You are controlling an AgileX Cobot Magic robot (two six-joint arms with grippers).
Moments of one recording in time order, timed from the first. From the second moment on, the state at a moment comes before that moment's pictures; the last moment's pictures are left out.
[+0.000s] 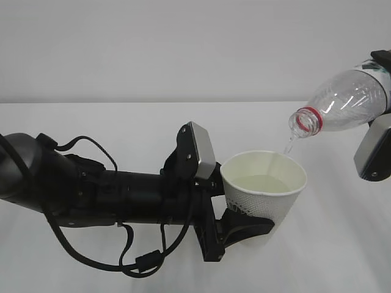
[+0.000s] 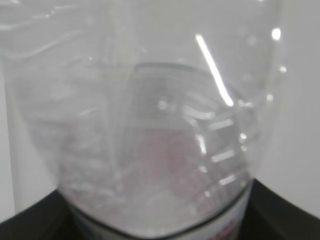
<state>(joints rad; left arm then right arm) -0.71 2.05 -0.88 0.91 -0.98 -0.43 0.01 1.44 -0.36 -0.27 -1.08 -1.44</state>
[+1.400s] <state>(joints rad) -0.71 2.05 -0.88 0.87 -0.98 -0.43 0.01 1.44 -0.36 -0.27 -1.08 -0.93</state>
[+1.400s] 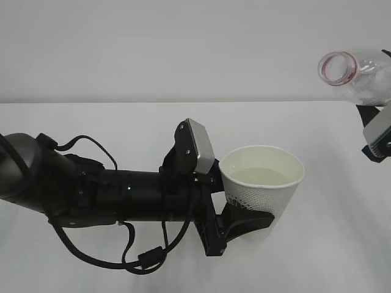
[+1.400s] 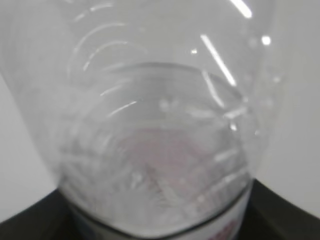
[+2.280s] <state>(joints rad) -0.71 2.05 -0.88 0.87 -0.98 -0.43 0.01 1.57 -0.36 -0.27 -1.09 -0.21</state>
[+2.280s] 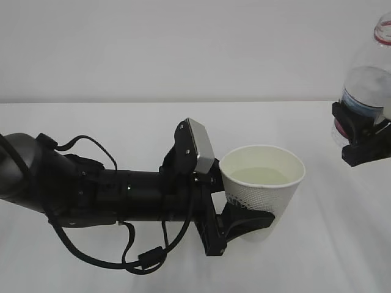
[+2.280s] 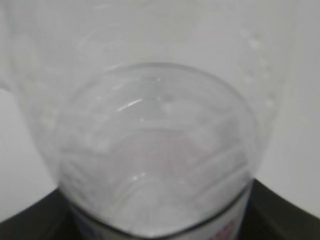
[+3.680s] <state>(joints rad) -0.71 2.05 -0.88 0.82 -1.03 -0.43 0.01 1.60 -0.36 -0.27 -1.11 0.02</state>
